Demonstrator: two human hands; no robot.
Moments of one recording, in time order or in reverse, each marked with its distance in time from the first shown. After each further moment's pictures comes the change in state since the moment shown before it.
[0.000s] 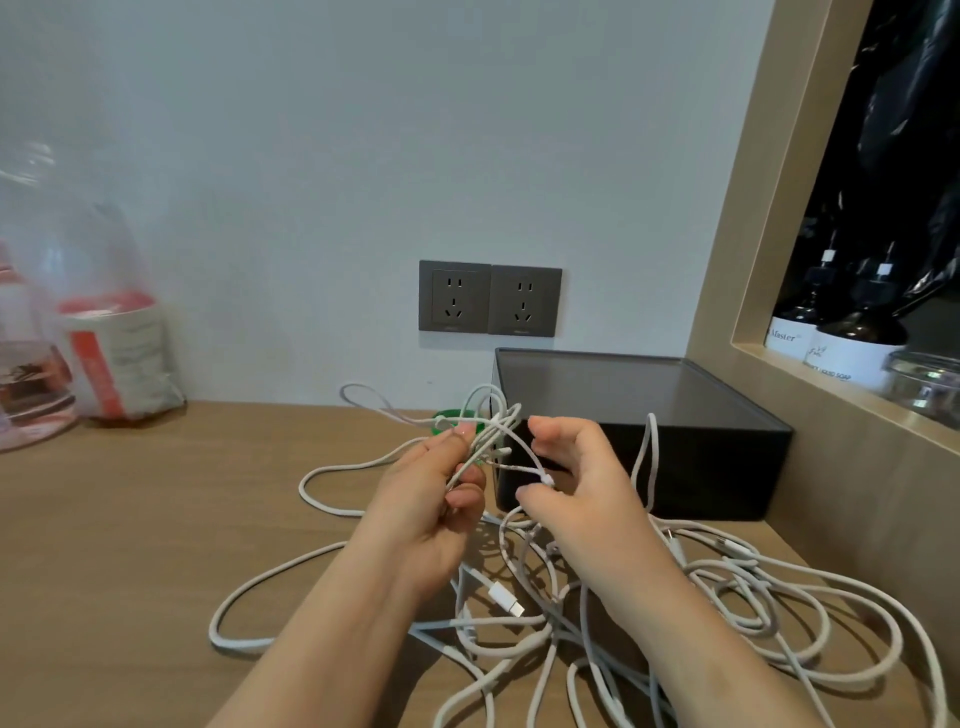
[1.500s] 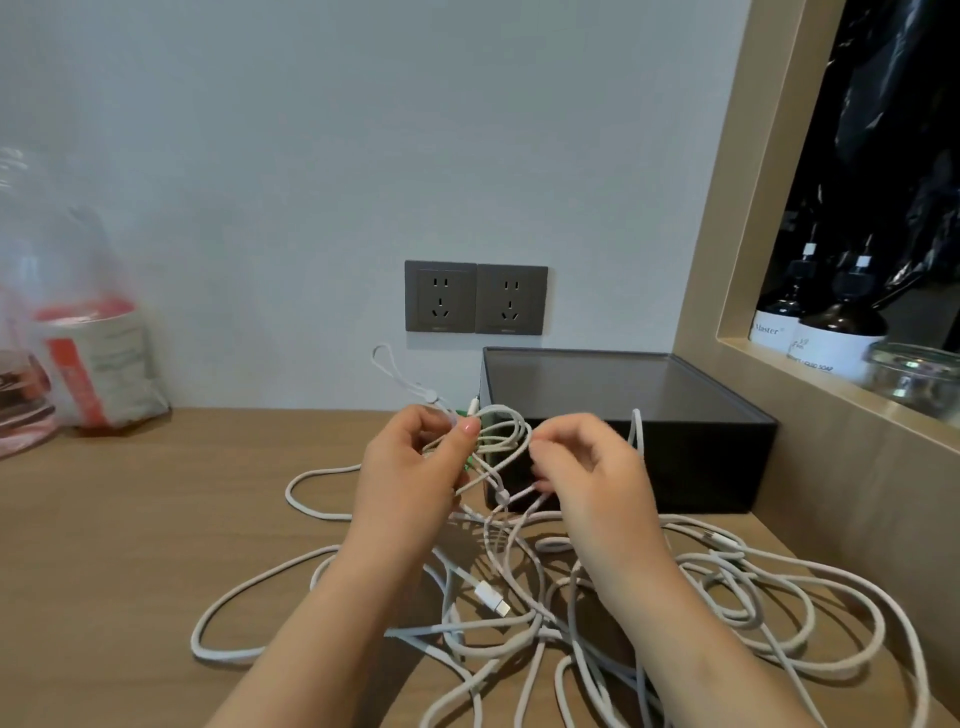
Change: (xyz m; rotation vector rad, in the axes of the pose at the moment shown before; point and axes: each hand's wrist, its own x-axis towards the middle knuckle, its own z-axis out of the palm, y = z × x) left_hand 0.002 -0.004 -0.007 0.836 0.046 0.617; right_hand 0.001 -0.008 -0.005 0.014 0.190 -0.030
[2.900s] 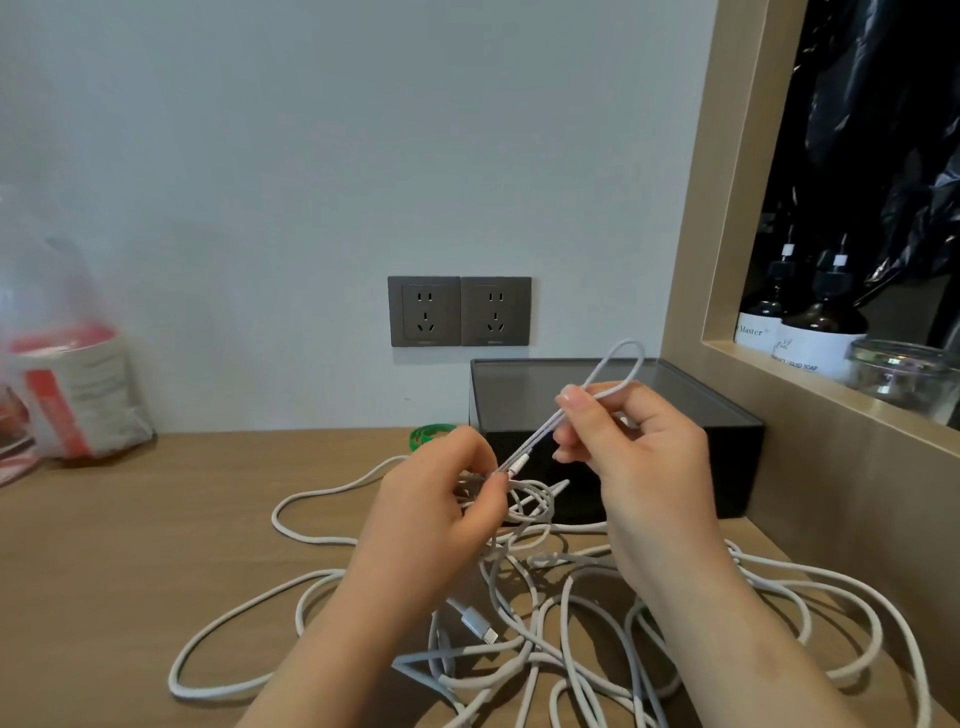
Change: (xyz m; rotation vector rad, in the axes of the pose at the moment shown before) left_hand -0.015 0.007 0.004 0.570 -0.177 0.502; right_hand 0.010 -0.014 -0.019 0.280 0.172 -0.109
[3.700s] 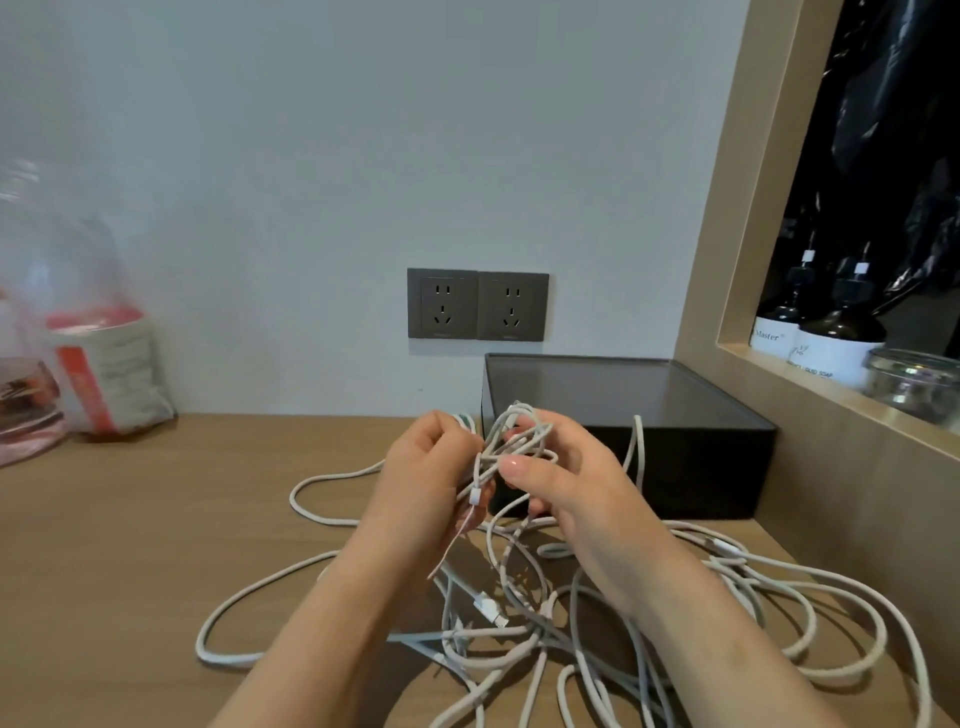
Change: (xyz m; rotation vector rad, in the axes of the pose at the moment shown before) left_hand 0.011 0.003 -0.007 -0.856 0.013 -0.583; right_hand -0.010 0.012 0.010 0.017 -0.471 0.360
